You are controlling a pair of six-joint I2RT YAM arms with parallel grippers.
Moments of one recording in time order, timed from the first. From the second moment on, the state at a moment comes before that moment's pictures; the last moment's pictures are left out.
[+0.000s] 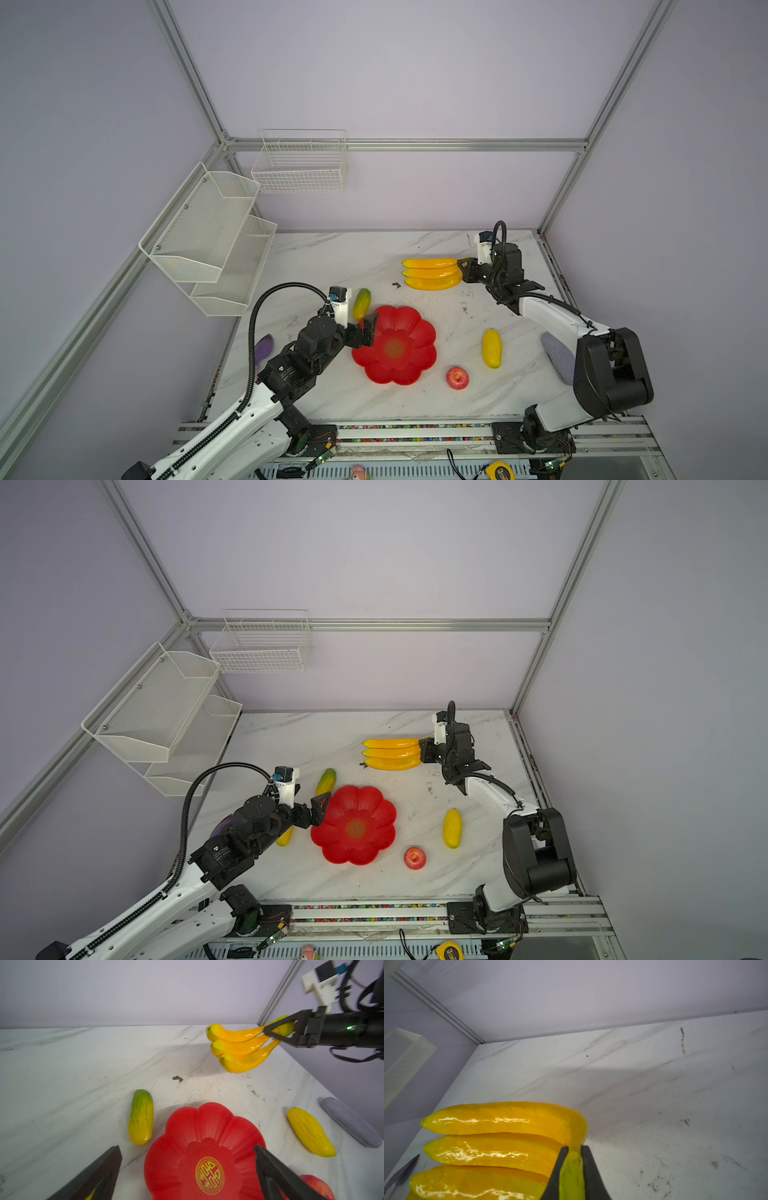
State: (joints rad) left arm -0.67 0.71 0.60 -0.27 -0.26 -0.31; right arm 0.28 1.49 0.99 0.06 -0.29 0.30
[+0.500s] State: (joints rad) left arm -0.67 0.68 0.61 -0.54 -0.40 -0.31; right arm 0.64 1.48 0.99 -0.17 -0.28 0.25
